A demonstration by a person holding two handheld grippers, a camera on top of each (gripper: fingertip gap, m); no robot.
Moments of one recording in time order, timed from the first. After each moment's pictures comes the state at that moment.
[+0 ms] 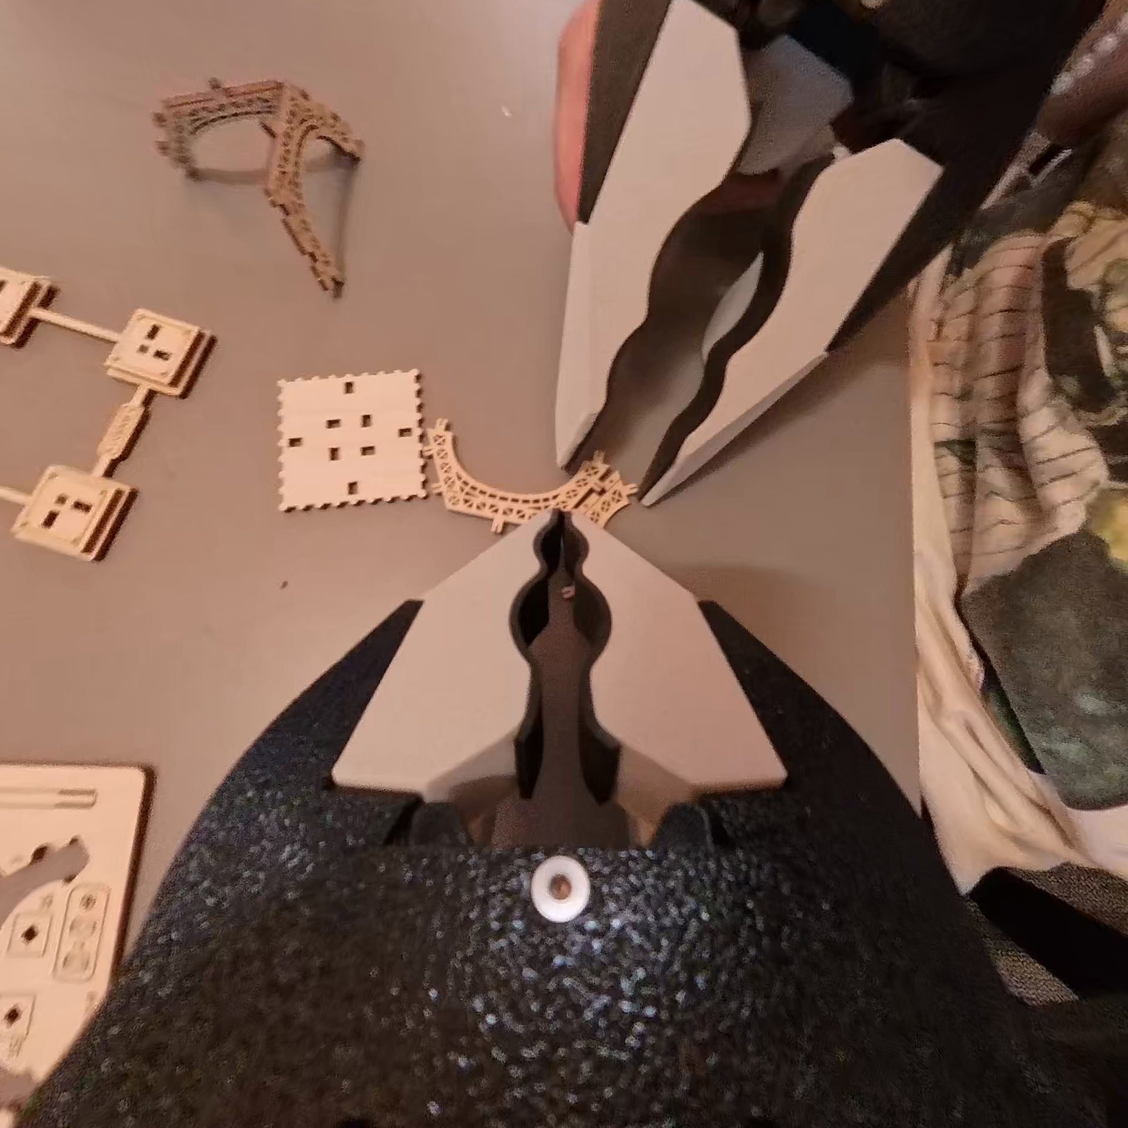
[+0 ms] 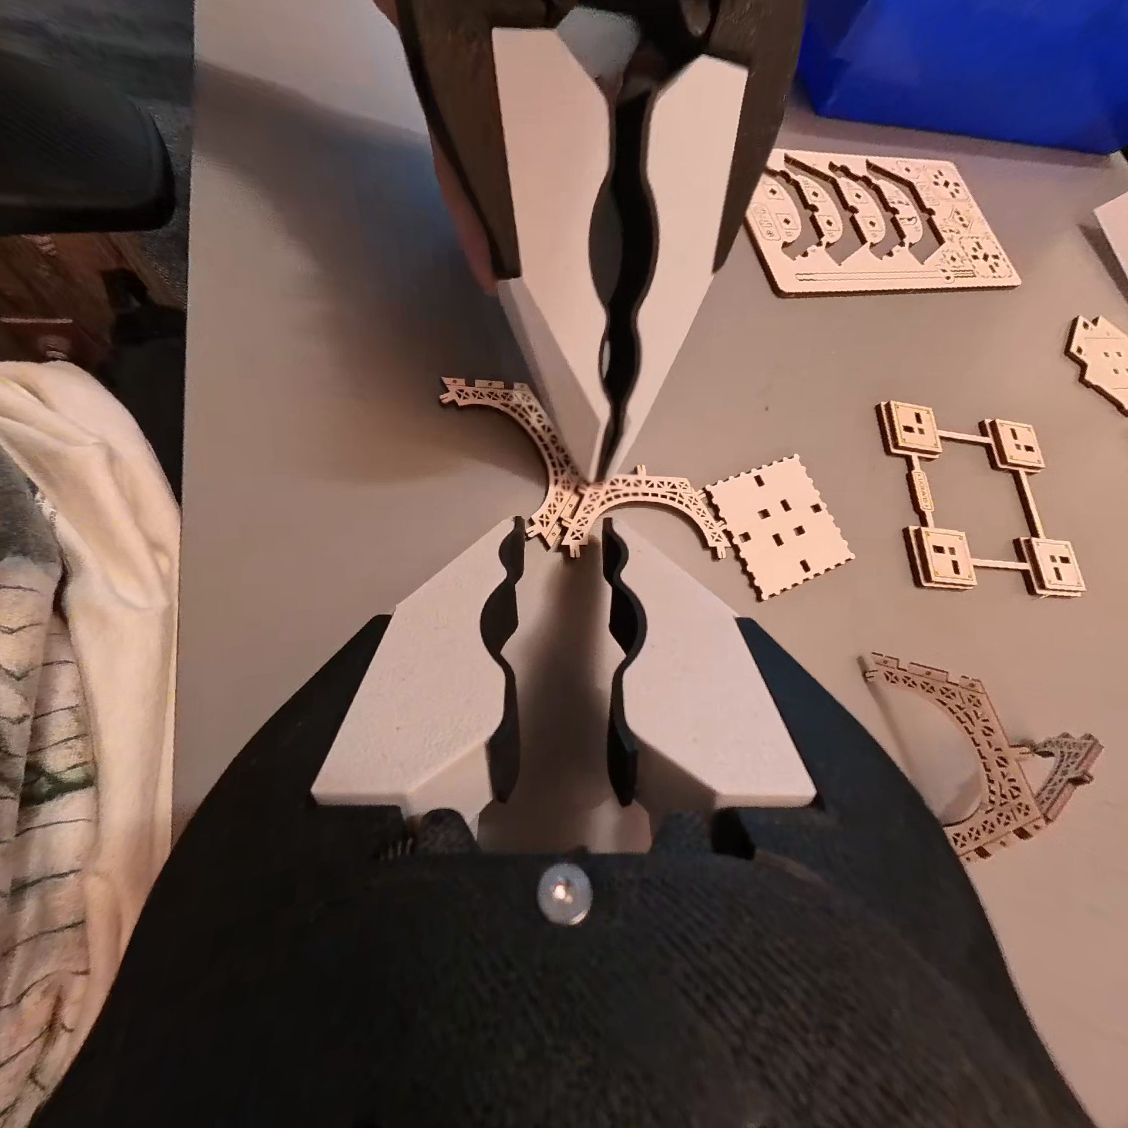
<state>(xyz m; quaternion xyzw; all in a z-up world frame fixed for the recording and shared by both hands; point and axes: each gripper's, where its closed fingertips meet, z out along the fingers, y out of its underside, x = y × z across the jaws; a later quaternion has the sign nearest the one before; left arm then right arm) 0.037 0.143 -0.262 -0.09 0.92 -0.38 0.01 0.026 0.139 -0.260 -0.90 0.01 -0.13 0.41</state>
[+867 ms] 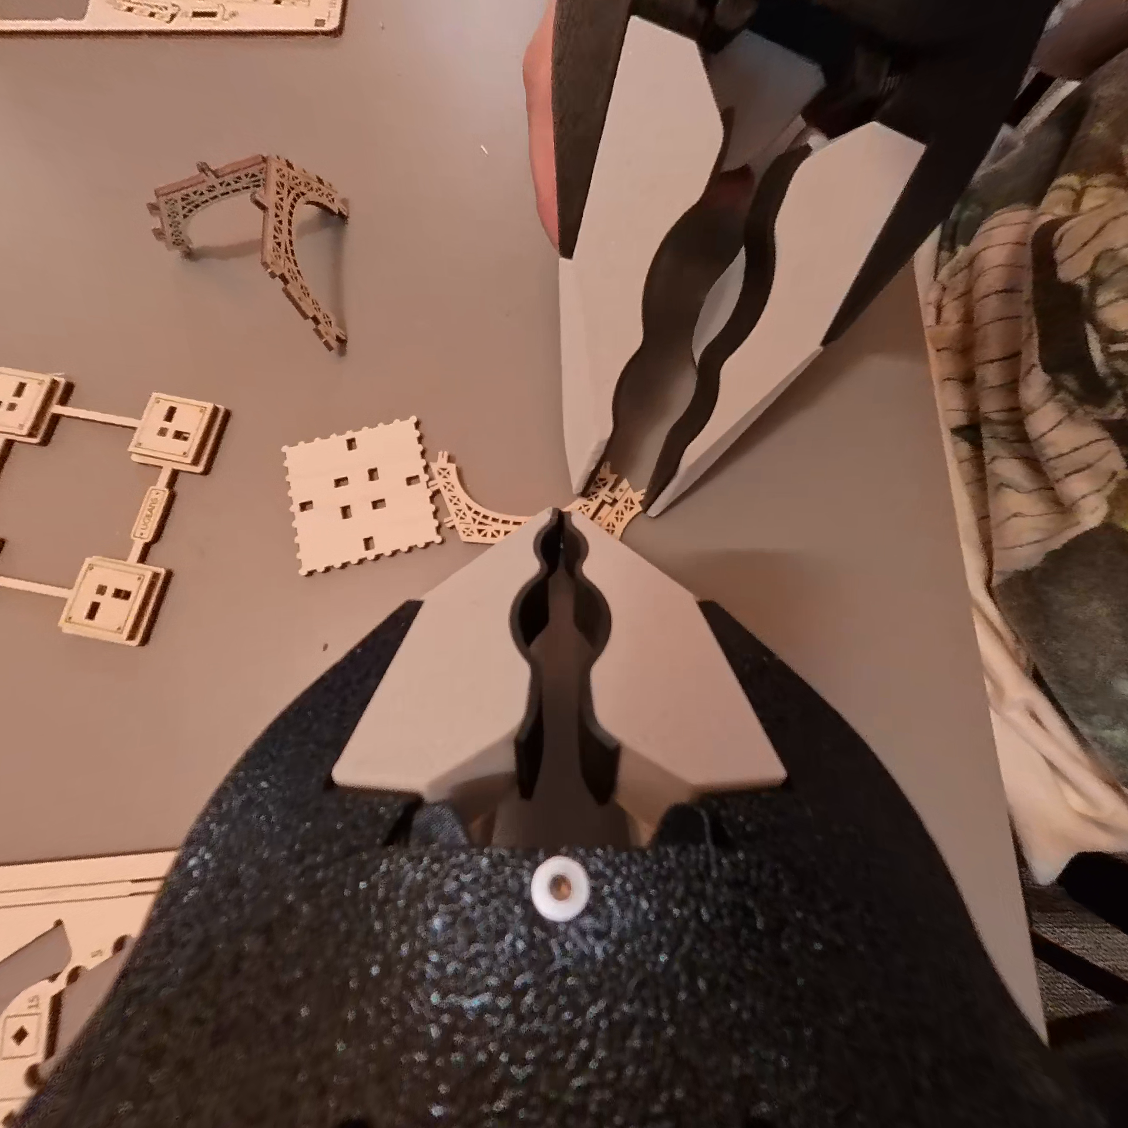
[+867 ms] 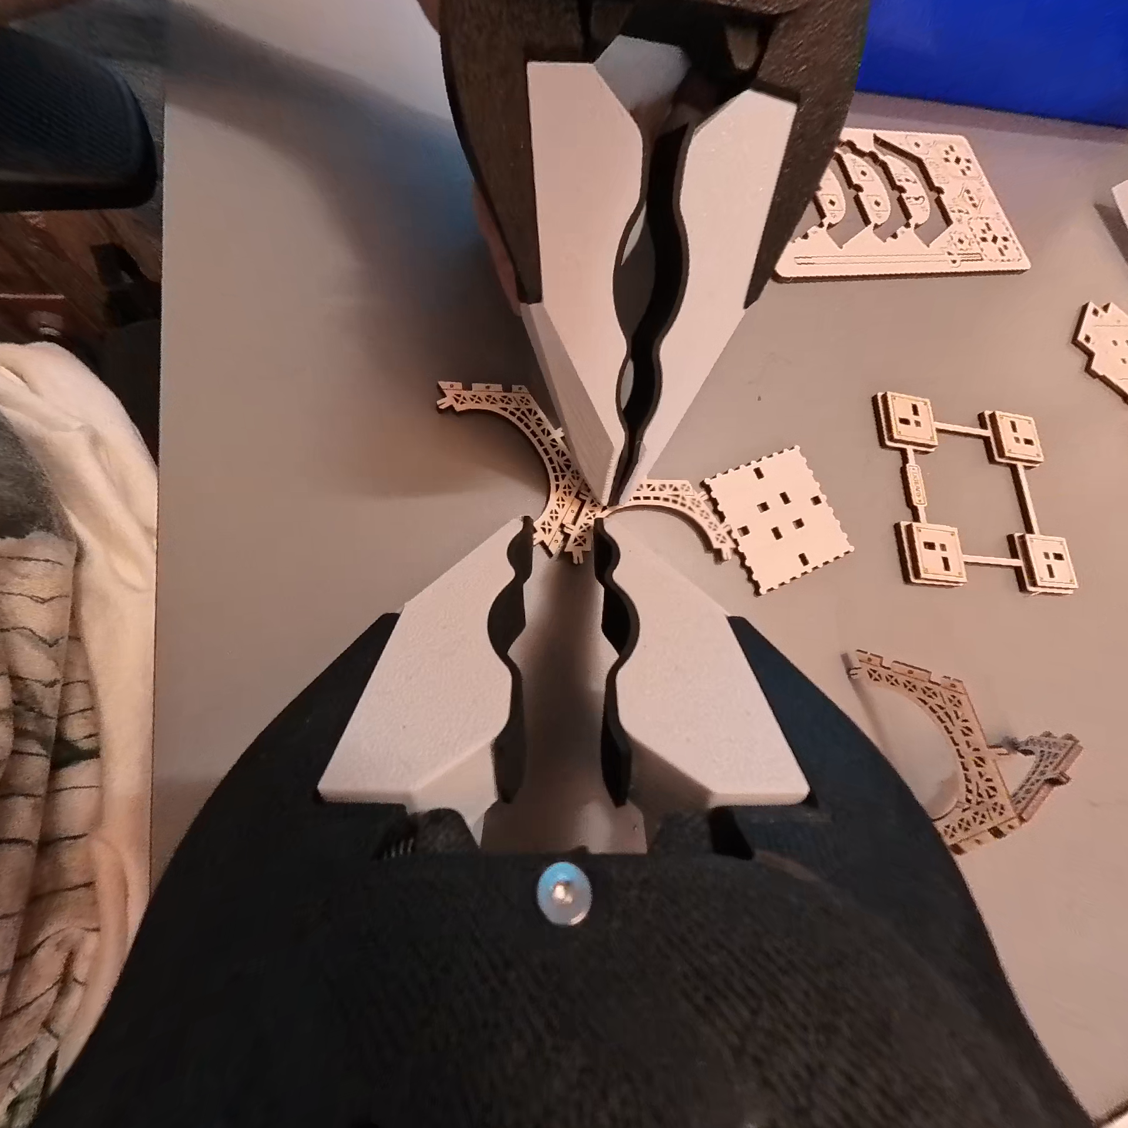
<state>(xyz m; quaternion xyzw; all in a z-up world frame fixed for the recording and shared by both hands) 0.047 0.133 -0.263 -0.02 0.92 -0.39 0.01 0.031 0.138 -0.261 -0.91 0.01 -0.12 0.40</state>
